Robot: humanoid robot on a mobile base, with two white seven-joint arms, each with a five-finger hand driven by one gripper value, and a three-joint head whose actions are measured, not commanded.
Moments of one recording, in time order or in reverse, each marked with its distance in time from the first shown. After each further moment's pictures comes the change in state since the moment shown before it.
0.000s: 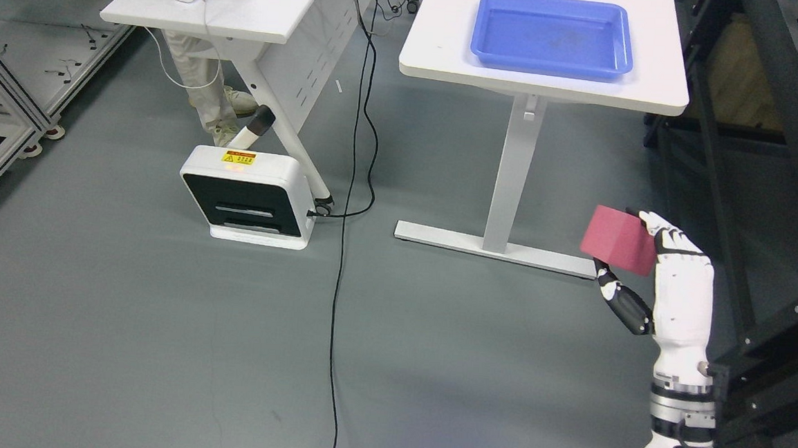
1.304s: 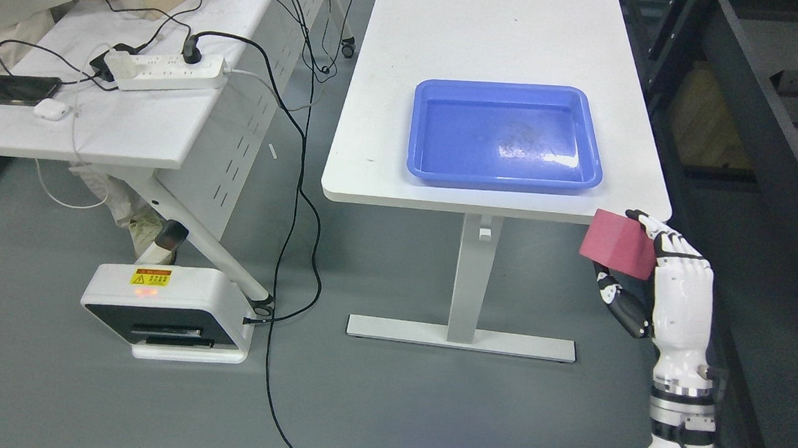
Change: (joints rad) left arm 0.000 0.000 0.000 0.000 0.000 0.000 0.000; right arm 0.007 0.000 -0.001 0.000 0.000 0.000 0.001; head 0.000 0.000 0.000
